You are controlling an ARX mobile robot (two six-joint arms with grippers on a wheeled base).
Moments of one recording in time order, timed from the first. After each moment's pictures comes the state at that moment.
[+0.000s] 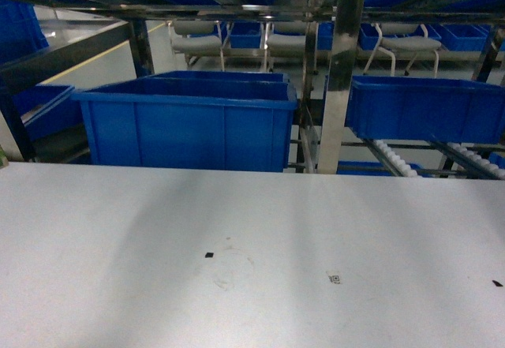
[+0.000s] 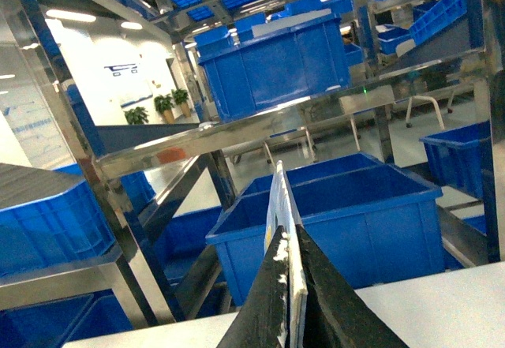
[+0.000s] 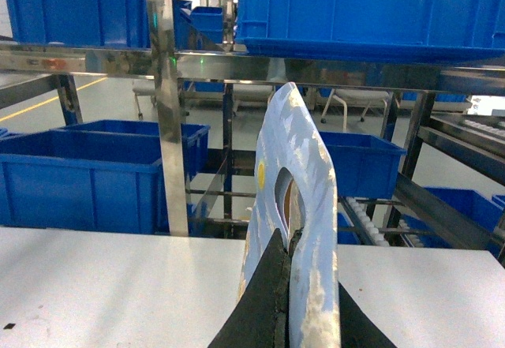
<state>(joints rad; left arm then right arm) -0.30 0.65 0.26 0.58 -0.30 0.34 -0.07 0.22 0.25 0.03 -0.06 0.01</state>
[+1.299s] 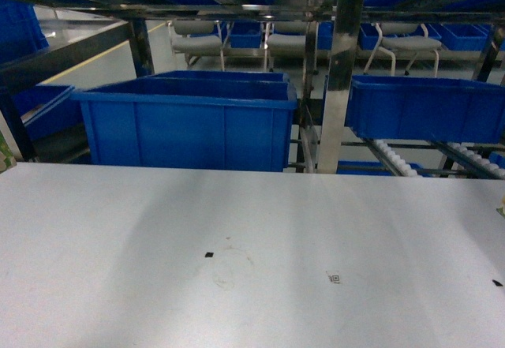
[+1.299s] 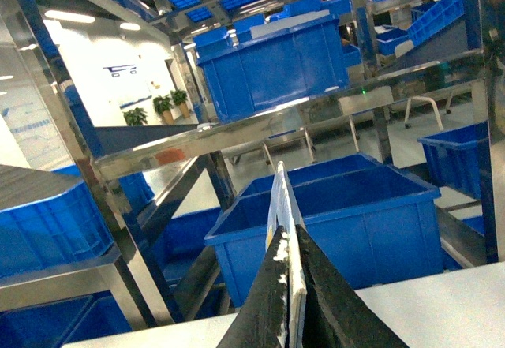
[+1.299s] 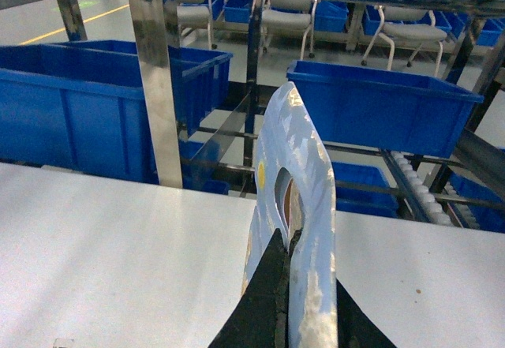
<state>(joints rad) -0.30 0.65 0.26 0.58 -0.30 0.34 -0.13 1.50 0.32 1.07 -0.21 -0.05</state>
